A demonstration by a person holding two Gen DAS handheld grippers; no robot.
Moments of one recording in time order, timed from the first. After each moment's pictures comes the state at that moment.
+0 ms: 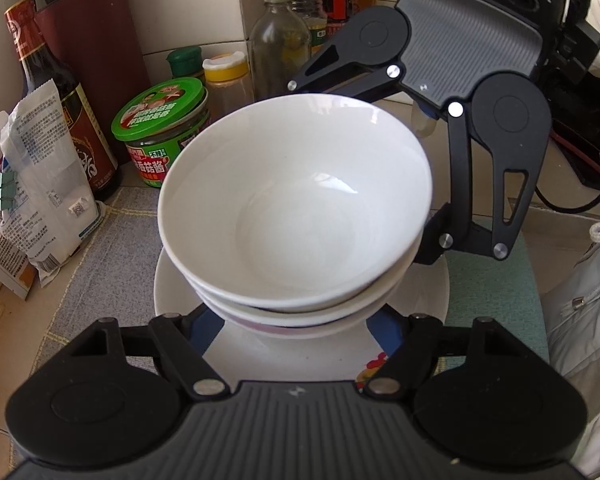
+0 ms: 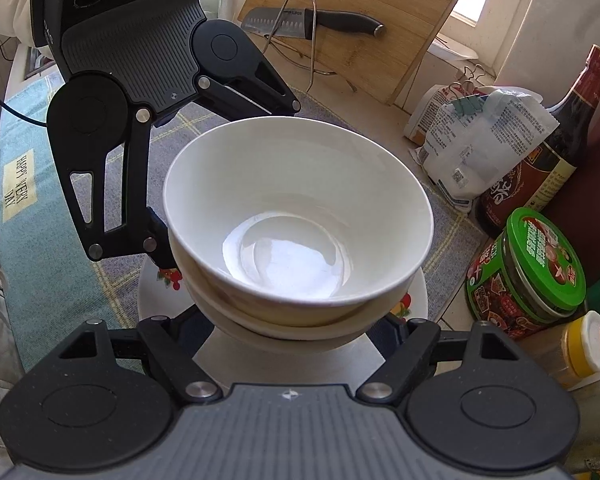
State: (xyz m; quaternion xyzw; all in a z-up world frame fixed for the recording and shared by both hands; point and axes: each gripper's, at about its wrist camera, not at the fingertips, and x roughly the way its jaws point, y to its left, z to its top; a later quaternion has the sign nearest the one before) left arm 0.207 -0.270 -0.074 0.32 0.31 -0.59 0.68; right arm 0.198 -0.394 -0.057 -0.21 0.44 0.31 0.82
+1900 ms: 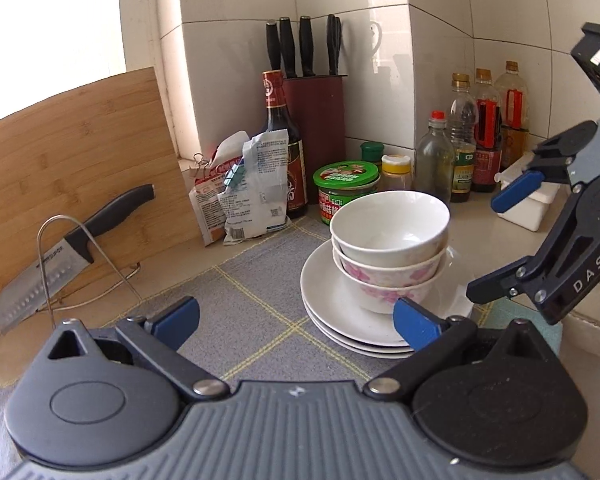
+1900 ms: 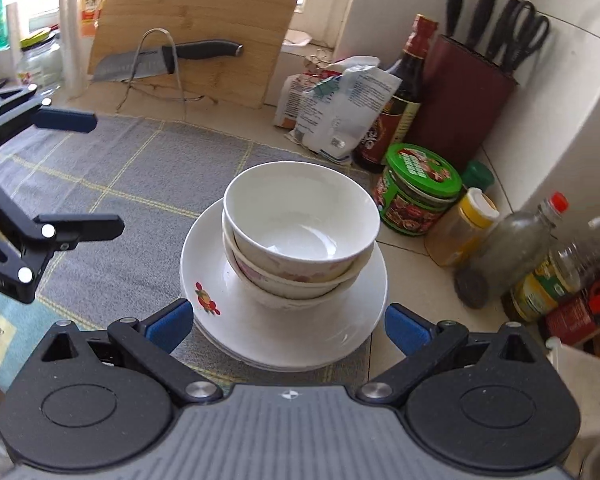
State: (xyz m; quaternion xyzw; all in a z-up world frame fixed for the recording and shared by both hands) left arm 0.125 -0.144 -0.027 0.14 0.22 -0.36 0.90; right arm 0.111 -0.320 0.000 -0.07 0.45 -0.03 0.89
